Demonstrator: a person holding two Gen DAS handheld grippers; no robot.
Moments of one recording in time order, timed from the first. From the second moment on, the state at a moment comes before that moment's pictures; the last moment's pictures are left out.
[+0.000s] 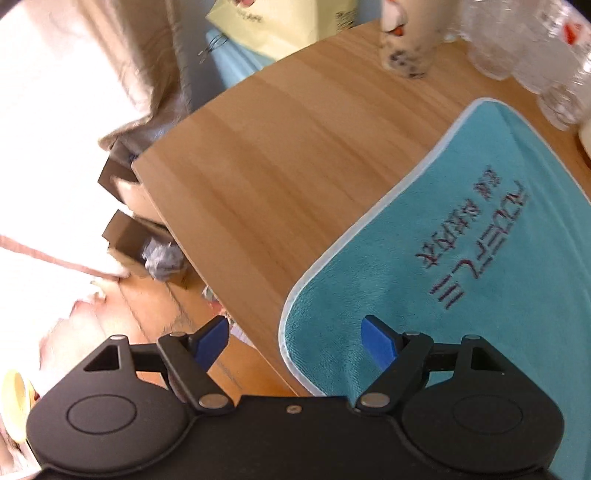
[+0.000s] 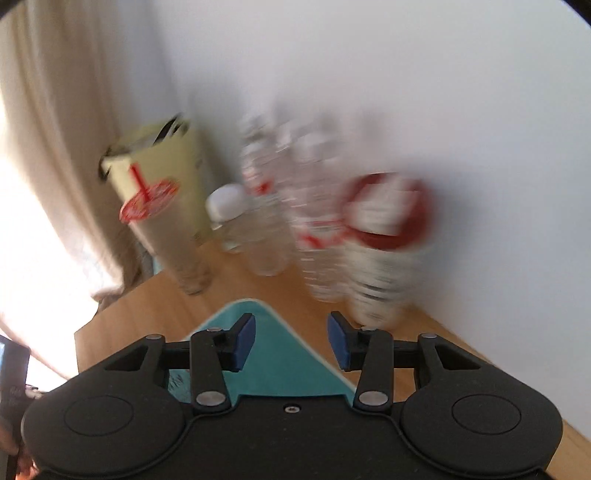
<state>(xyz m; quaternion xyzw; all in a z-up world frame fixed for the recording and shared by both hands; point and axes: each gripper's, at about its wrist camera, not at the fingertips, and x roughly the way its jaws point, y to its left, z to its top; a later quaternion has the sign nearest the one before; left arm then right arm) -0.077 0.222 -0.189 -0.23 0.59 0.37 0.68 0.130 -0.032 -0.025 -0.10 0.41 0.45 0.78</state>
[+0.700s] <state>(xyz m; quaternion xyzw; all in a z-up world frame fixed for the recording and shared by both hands) -0.080 0.238 -0.200 -0.24 0.58 0.32 0.71 0.135 0.124 -0.145 -0.18 0.49 0.44 0.73</state>
